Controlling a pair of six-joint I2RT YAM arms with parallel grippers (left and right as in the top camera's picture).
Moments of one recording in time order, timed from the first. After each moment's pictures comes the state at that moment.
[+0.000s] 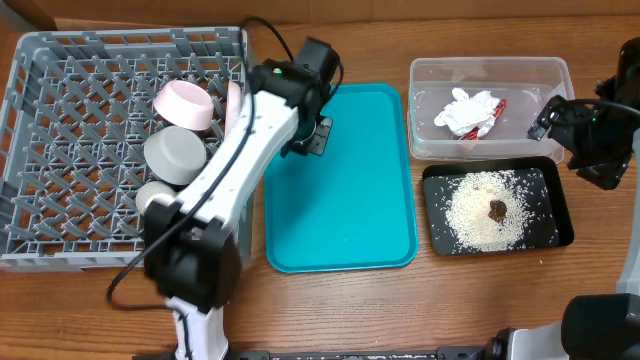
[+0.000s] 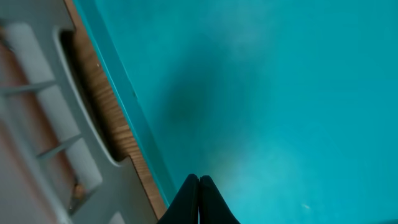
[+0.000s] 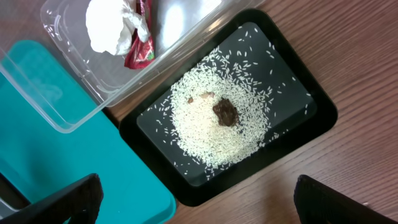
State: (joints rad) left arm -0.44 2.01 1.84 -1.24 -0.11 -0.15; right arm -0.27 1.64 1.76 -1.50 -0.12 0.38
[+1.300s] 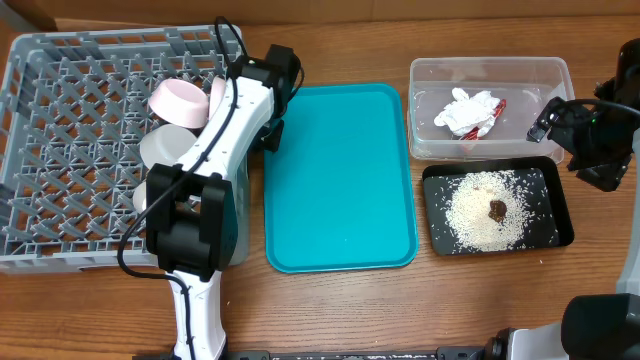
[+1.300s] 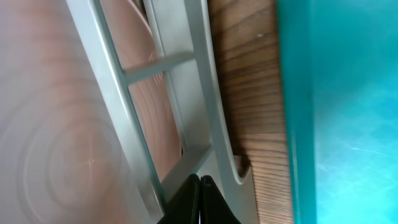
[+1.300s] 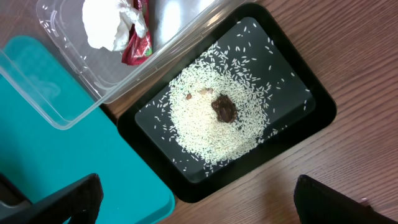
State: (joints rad) left arm -0.28 2.16 1.84 -1.28 -0.42 -0.12; right arm -0.27 1.64 1.76 -1.52 -0.12 0.38
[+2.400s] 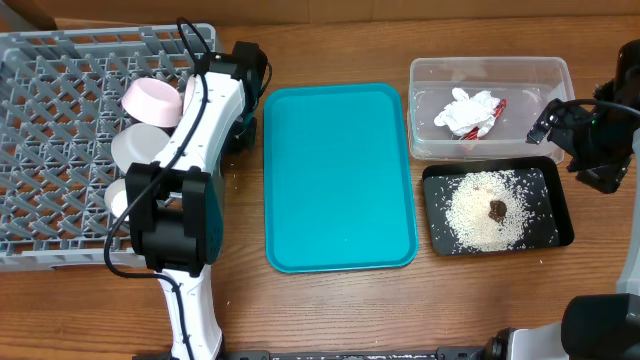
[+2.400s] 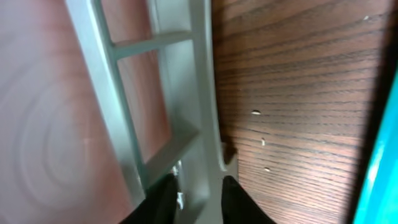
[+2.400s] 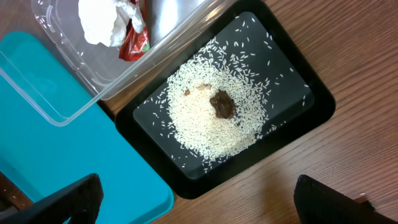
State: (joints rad) left arm -0.17 2.16 1.84 -1.31 -0.42 -0.13; right arm -0.27 1.64 1.76 -1.53 -0.12 0.38
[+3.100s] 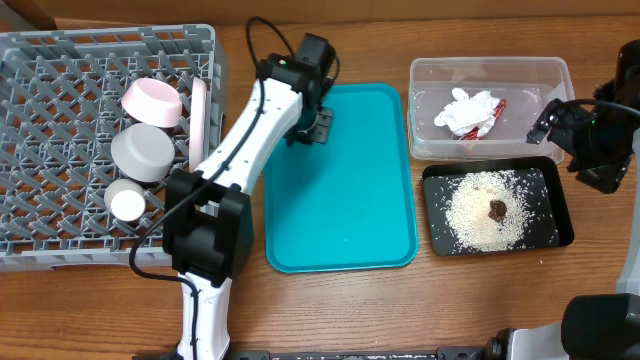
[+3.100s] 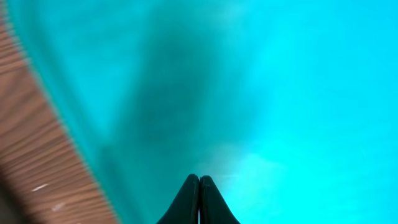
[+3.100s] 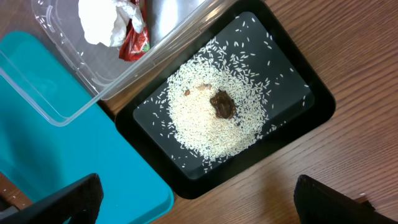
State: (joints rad) left arm -0.41 2.16 1.92 -1.14 -0.01 -0.13; right arm -0.27 1.64 1.76 -1.53 -0.12 0.38
